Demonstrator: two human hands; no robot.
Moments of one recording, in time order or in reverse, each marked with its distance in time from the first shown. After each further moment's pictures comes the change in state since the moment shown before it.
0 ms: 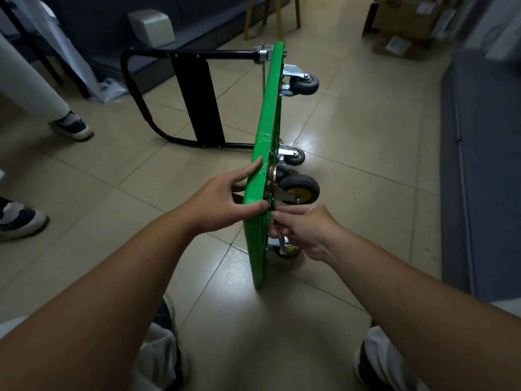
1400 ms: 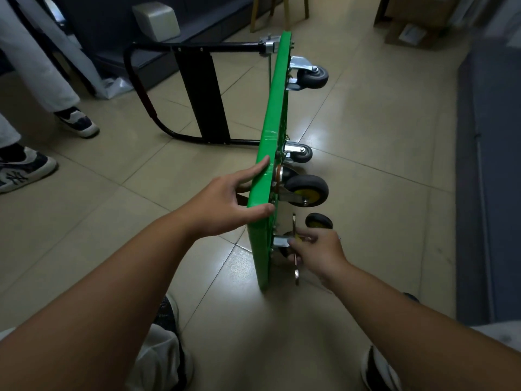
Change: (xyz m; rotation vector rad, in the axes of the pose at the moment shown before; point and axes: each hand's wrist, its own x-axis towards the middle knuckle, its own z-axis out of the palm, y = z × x) left_hand 0.003 0.001 -0.001 -0.014 -0.045 -0.002; right_hand 0.024 0.057 -0.014 -0.228 0.152 -0.095
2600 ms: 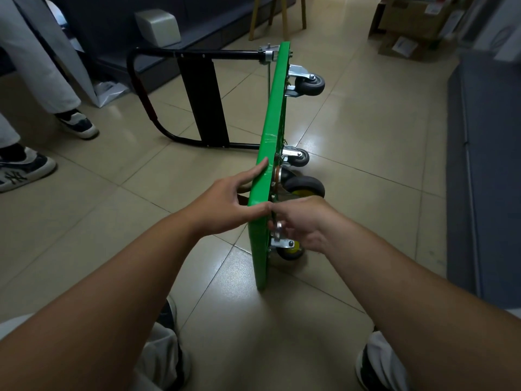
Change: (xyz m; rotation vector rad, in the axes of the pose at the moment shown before) left_hand -0.002 -0.002 0.003 0.029 0.024 0.015; right_hand -0.012 -0.087 0.012 0.161 -0.220 0.231
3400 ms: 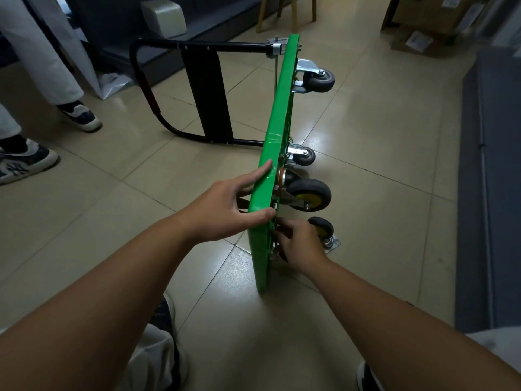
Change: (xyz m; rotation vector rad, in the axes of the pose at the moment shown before) left_hand 0.002 -0.003 -0.004 0.022 -0.014 0.013; right_hand 0.068 0.074 -0.014 -0.604 0.159 -0.496
